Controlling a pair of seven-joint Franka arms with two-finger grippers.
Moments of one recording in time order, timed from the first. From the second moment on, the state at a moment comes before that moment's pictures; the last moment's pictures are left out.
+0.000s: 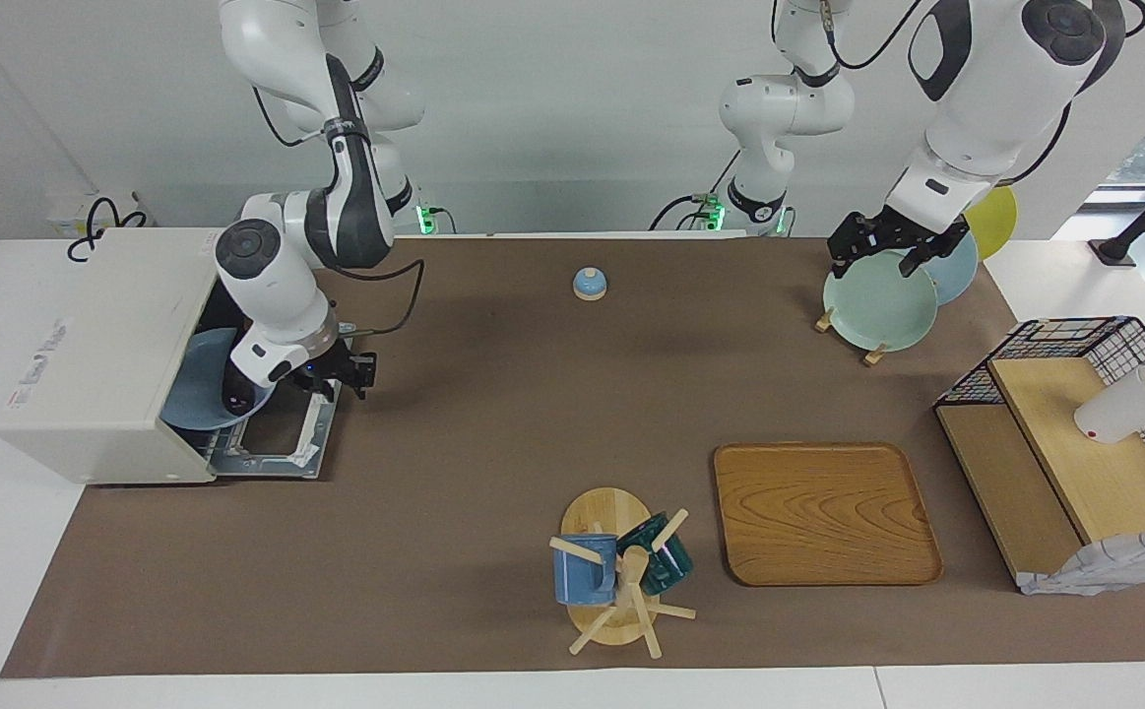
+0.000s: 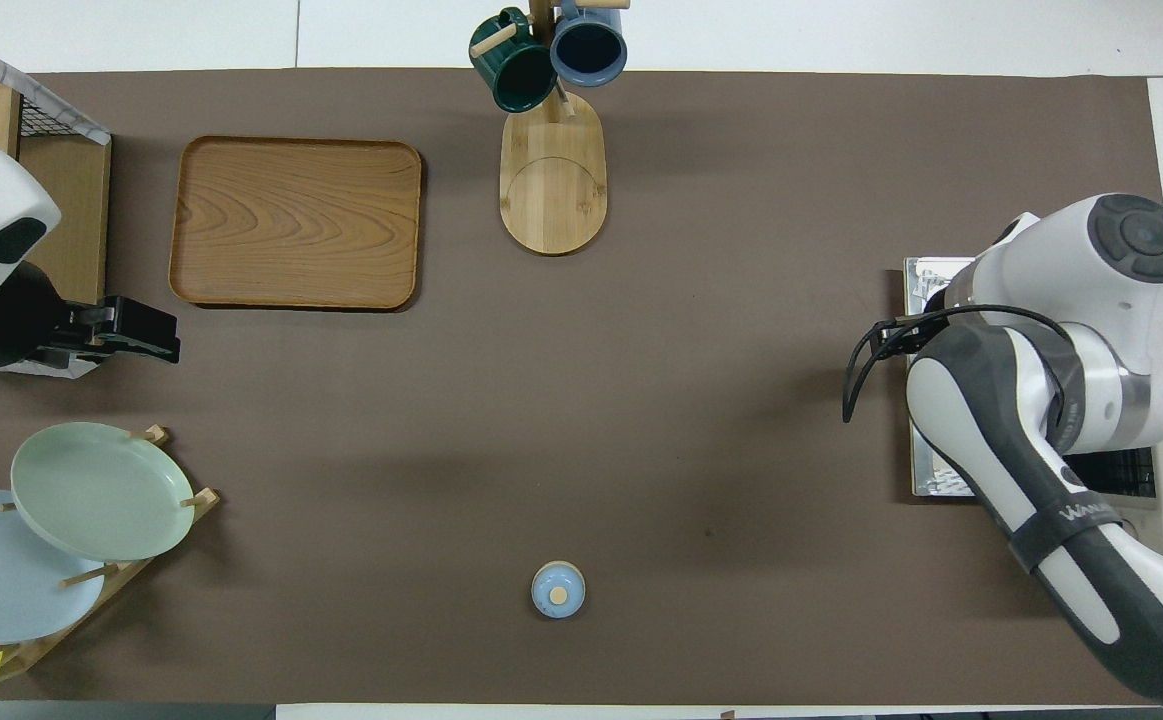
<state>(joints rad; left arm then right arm) -0.09 -0.06 -0.06 -1.71 -0.04 1.57 -0.10 0.08 0.13 -0.04 -2.04 0.01 2.10 -0.02</state>
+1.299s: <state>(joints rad) -0.09 -0.06 -0.06 -1.71 -0.04 1.57 -0.10 0.00 0.07 -0.04 -2.11 -0.16 2.06 -0.11</state>
